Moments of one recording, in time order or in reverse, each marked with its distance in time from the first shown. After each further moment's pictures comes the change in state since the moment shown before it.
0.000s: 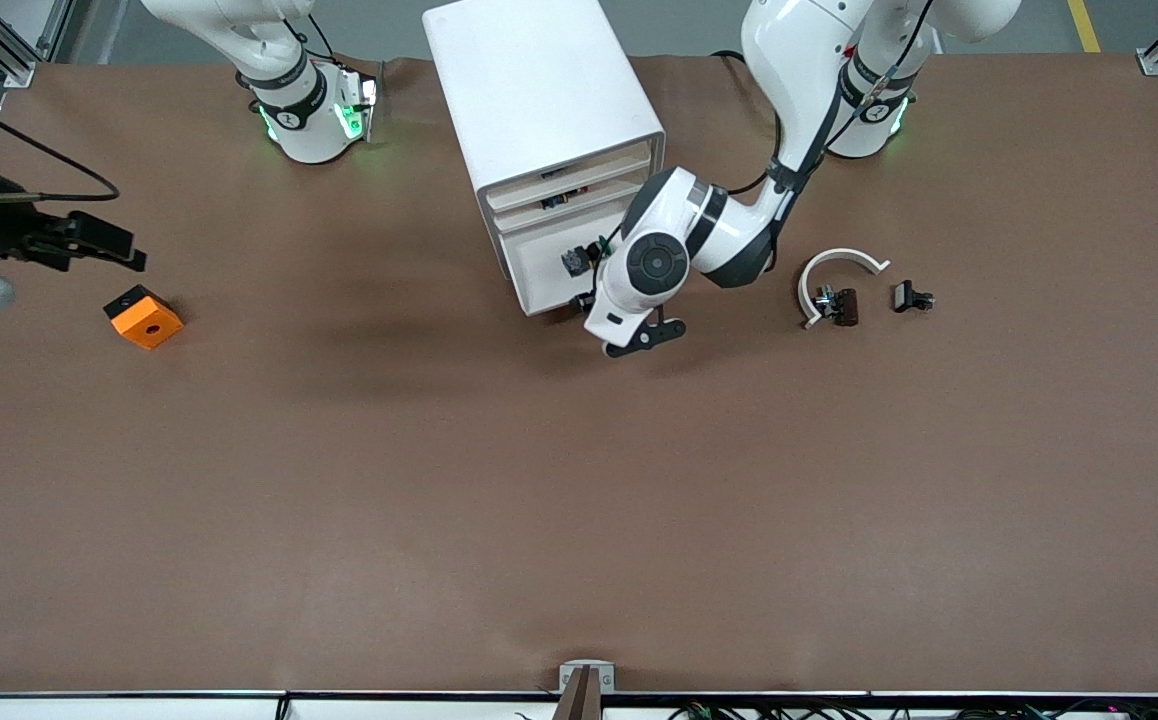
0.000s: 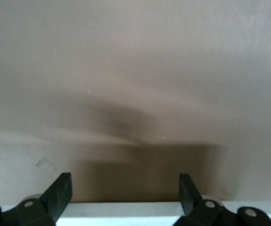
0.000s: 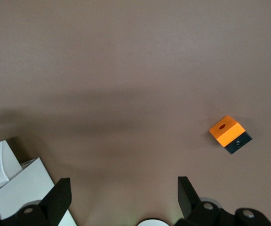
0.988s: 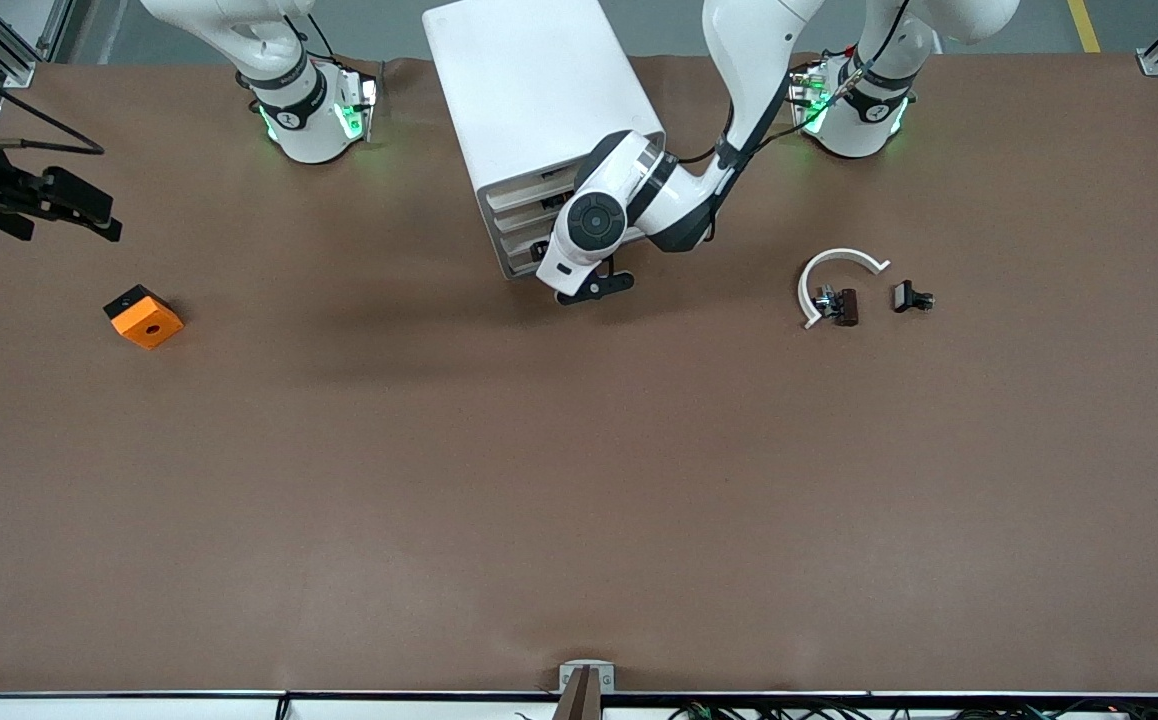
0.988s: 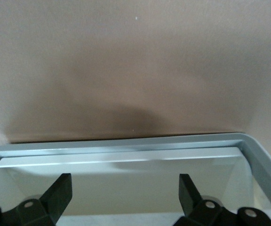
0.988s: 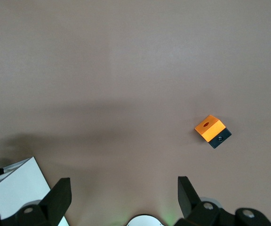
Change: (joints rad) left arm -0.056 0.021 -0.104 -0.013 -0.052 0.000 -0.067; right arm 0.032 -0.060 0.032 0.061 -0.068 -0.071 0.058
